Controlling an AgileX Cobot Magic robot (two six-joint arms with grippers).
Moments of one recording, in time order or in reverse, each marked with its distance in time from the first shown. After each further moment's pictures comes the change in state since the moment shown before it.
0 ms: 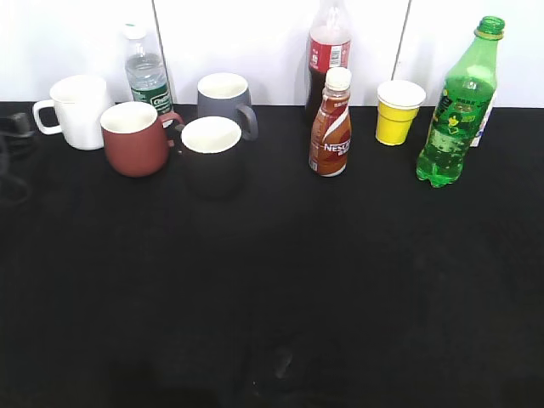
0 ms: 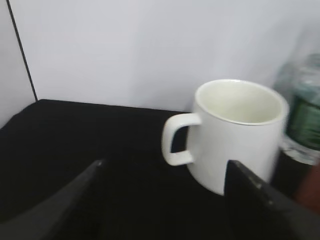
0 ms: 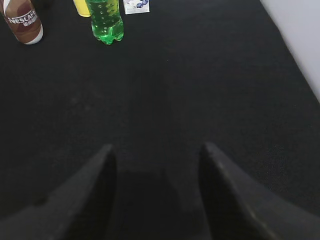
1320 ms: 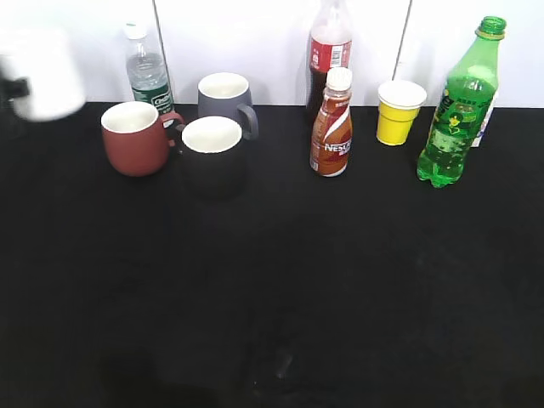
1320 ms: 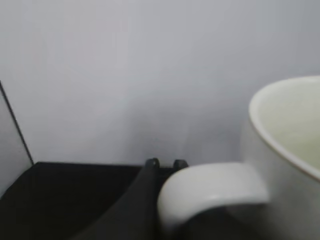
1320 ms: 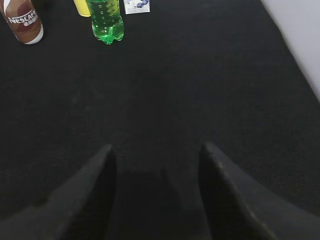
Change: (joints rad) left arm 0.037 -0.088 -0.173 0.103 0.210 0.012; right arm 0.000 0.000 0.000 0.000 0.000 0.000
